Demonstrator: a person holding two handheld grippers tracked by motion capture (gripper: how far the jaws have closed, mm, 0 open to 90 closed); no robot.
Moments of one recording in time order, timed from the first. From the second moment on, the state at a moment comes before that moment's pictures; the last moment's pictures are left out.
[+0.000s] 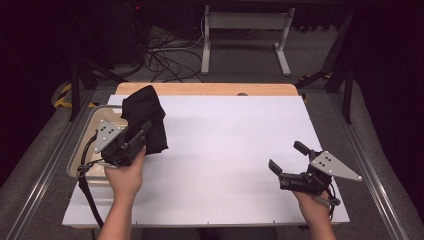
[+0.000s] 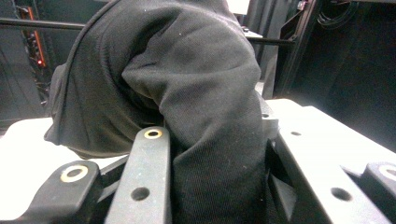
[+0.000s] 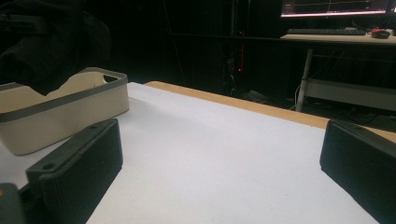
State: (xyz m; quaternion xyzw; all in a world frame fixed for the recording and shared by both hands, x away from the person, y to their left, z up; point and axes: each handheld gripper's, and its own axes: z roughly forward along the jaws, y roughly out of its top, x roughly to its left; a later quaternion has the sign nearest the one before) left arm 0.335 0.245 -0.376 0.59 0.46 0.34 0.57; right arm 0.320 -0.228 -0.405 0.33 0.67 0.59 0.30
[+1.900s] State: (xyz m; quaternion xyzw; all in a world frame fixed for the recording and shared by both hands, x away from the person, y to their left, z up) left arm 0.361 0.311 -0.386 0.65 0.52 0.32 0.44; right arm 0.320 -0.229 -0.404 0.33 0.68 0.59 0.29
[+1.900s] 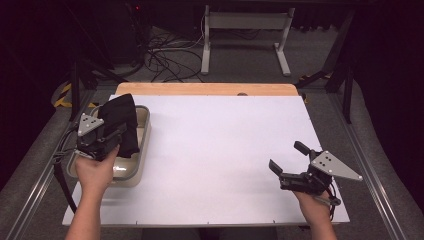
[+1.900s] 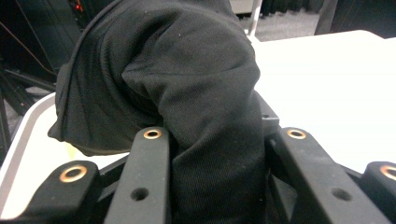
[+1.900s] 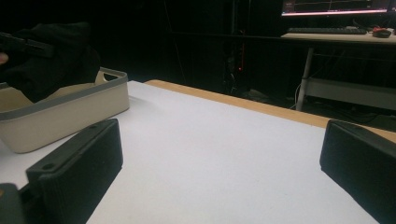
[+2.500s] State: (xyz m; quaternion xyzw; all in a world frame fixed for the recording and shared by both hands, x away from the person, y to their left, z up) left arm 0.385 0.322 -0.400 0.69 0.53 0.26 0.41; right arm 0.320 -0.228 -0.404 0.32 0.68 0.59 0.29
